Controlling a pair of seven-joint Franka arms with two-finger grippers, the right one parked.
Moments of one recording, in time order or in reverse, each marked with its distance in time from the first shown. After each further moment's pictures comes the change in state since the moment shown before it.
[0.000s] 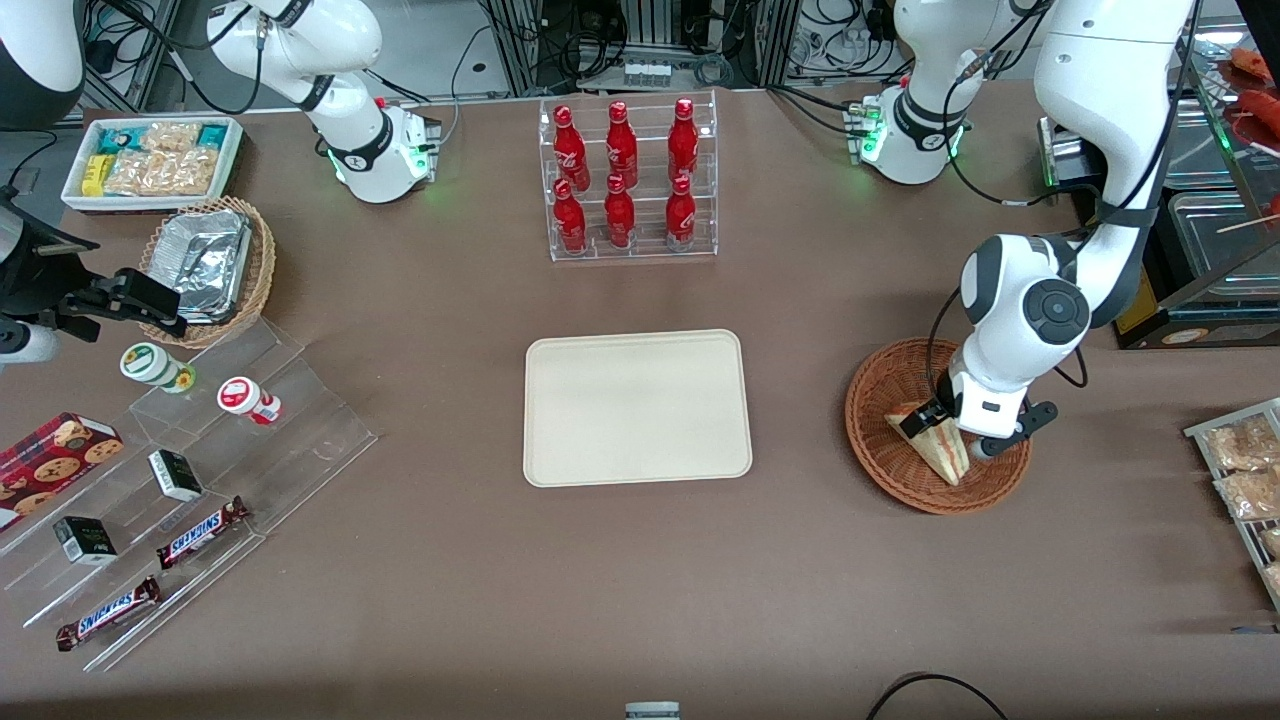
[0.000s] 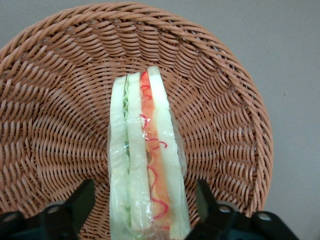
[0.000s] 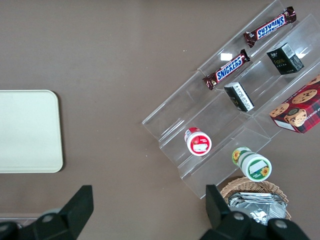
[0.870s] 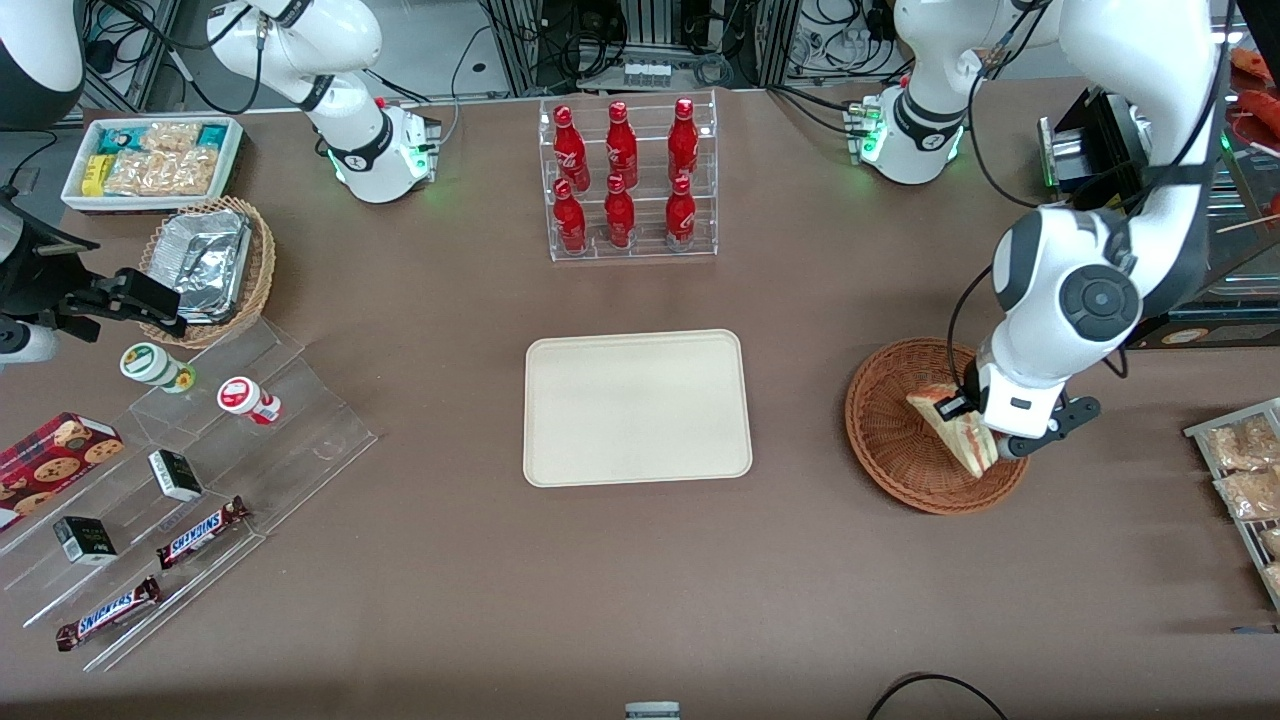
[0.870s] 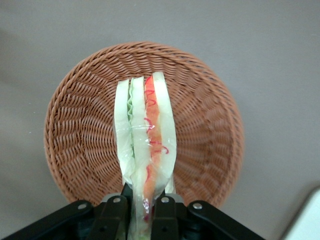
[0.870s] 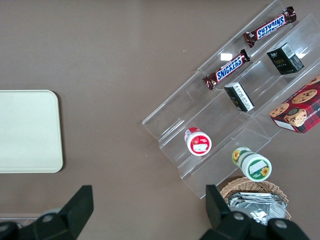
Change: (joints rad) arm -0.006 -0.096 -0.029 0.217 0.062 -0.409 0.000
